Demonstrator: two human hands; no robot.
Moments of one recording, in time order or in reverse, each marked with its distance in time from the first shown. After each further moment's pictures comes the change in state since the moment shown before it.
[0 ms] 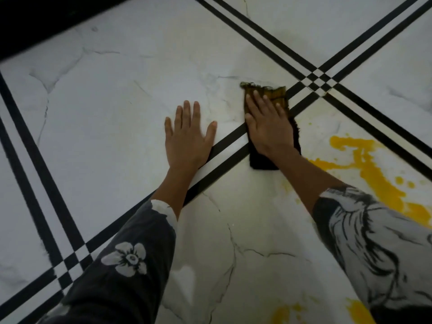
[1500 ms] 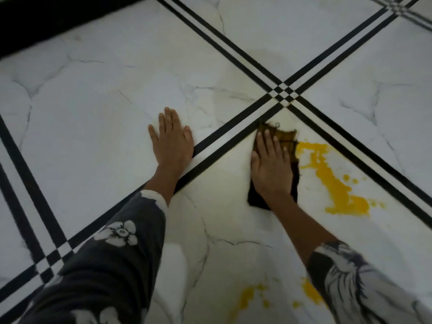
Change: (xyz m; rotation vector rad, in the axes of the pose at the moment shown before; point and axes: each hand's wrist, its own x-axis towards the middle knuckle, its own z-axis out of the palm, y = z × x) left_hand -0.001 0.024 -0.009 -0.020 -0.005 -0.068; right_hand -0.095 0.033 -0.003 -0.030 0.046 0.236
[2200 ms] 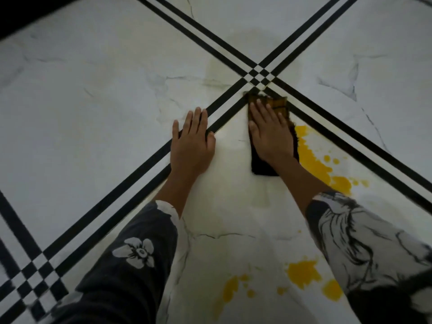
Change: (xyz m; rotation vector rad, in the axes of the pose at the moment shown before) left_hand -0.029 0.065 0.027 -0.006 -0.032 0.357; right_hand 0.048 0.055 -0.012 0.036 -0.012 -0.063
